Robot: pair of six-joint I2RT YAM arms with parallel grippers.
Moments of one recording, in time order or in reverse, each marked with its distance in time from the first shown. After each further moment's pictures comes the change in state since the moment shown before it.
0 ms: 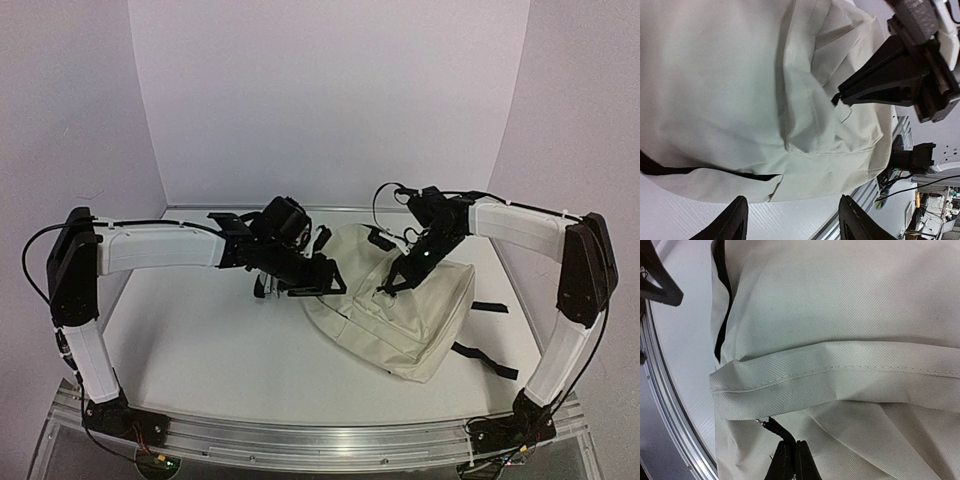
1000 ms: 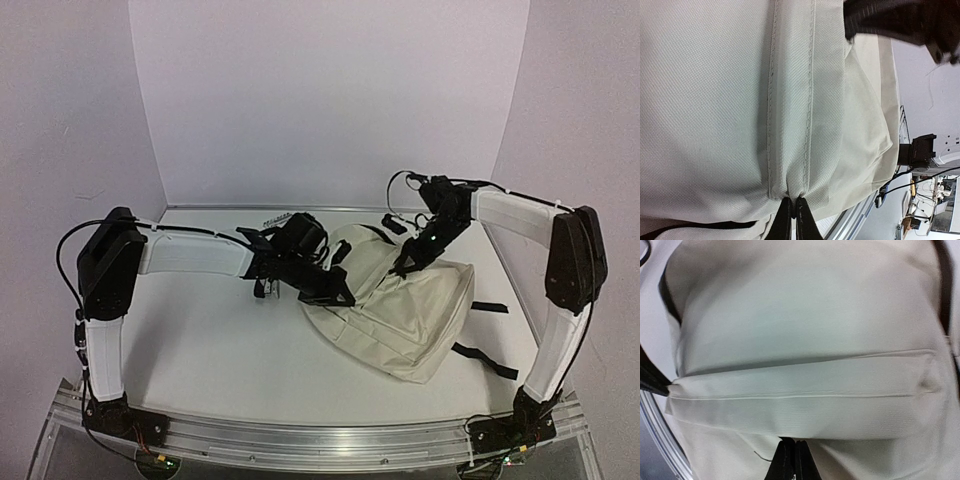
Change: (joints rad) left arm -0.007 0.176 0.047 0.157 0.141 0.030; right arm -0.113 0.099 0.126 -0.024 0.046 -0.028
